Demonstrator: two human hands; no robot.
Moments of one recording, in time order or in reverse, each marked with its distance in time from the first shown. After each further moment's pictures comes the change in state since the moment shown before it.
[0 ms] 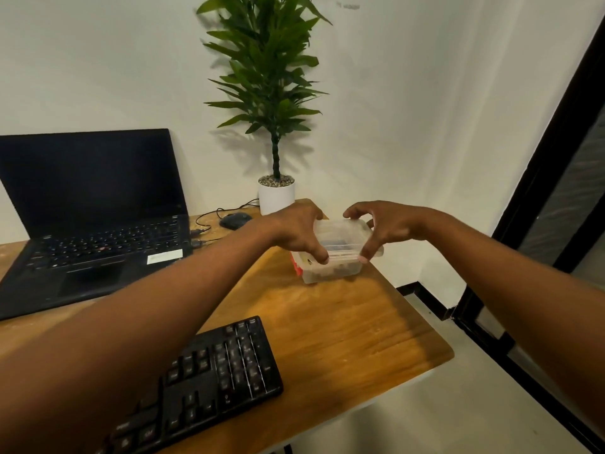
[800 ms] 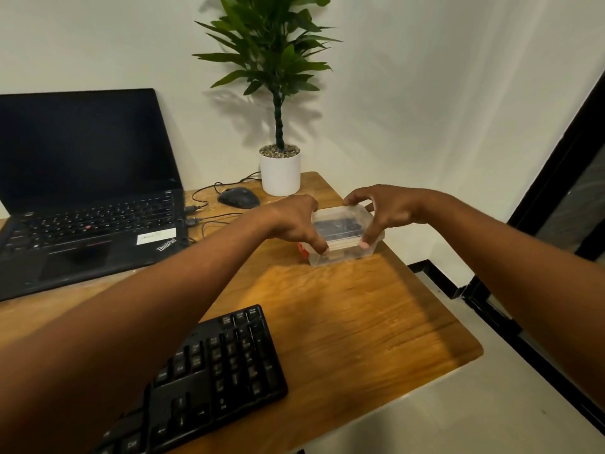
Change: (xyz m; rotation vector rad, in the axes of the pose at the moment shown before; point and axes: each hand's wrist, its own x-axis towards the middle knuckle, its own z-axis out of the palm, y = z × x) left_hand 0.031 -0.037 0.034 -0.020 -0.122 -0.118; right_hand 0.048 0.018 0.024 0.009 -0.076 -0.008
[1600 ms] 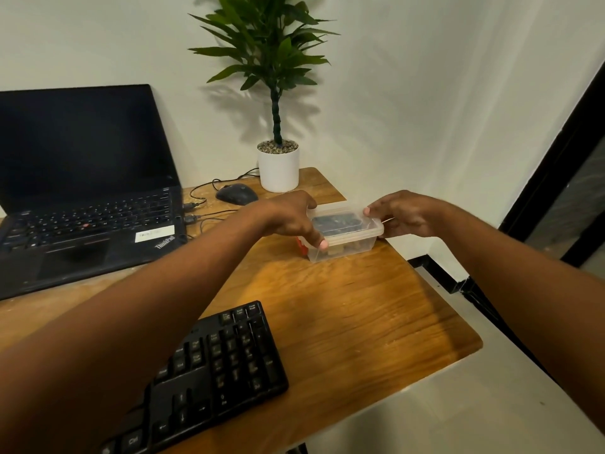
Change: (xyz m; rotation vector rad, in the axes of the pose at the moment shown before) left_hand 0.006 -0.008 0.003 -0.204 -0.038 -0.061; right_hand -0.007 0.031 0.019 0.796 0.113 0.337
